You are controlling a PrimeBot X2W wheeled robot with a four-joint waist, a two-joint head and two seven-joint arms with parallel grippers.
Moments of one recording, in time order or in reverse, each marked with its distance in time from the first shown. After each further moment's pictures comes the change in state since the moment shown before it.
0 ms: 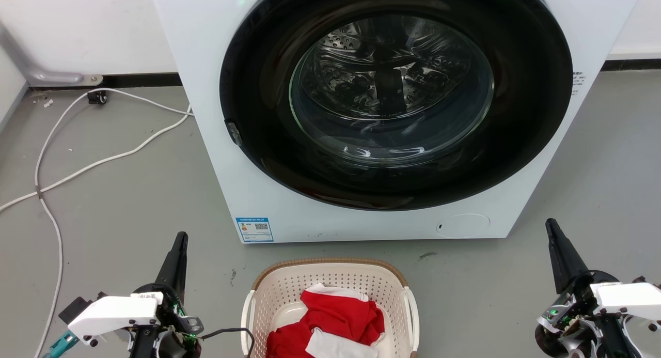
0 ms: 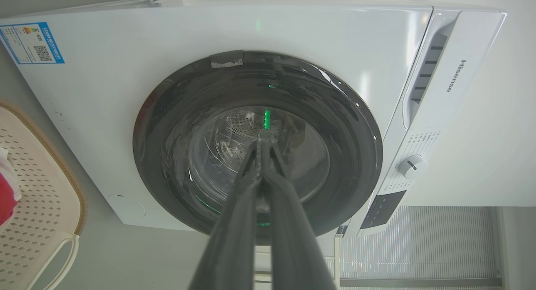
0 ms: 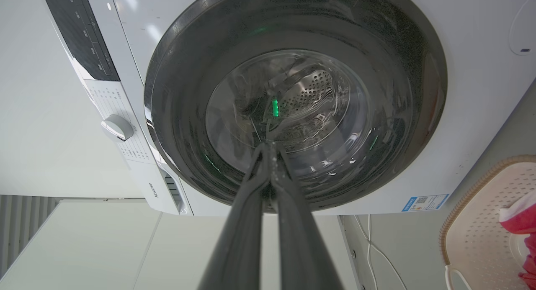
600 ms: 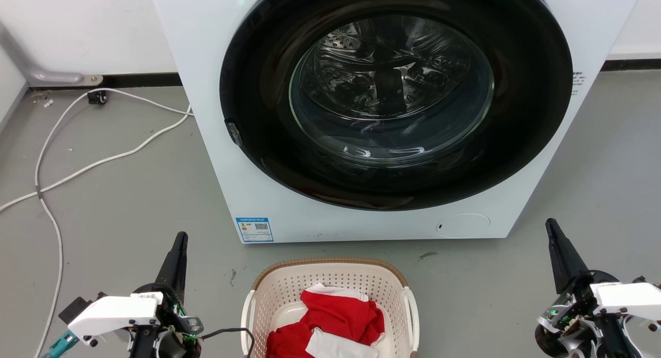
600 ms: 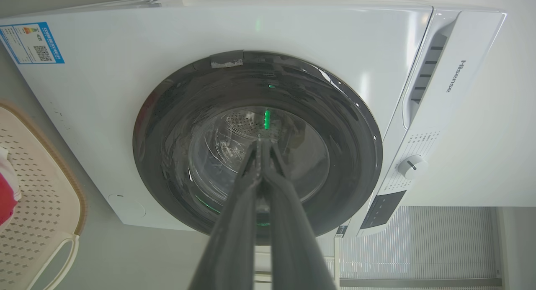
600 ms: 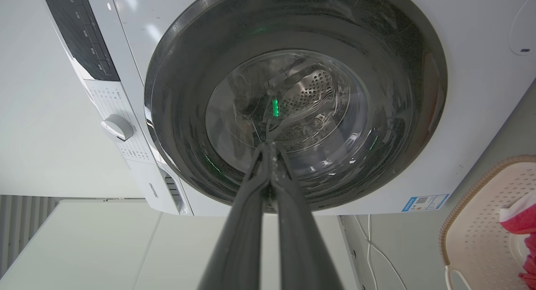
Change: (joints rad) left arm 0.000 0.000 0.001 0.000 0.000 0.000 0.001; right arm 0.000 0.000 0.000 0.000 0.000 0.000 0.000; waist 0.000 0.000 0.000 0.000
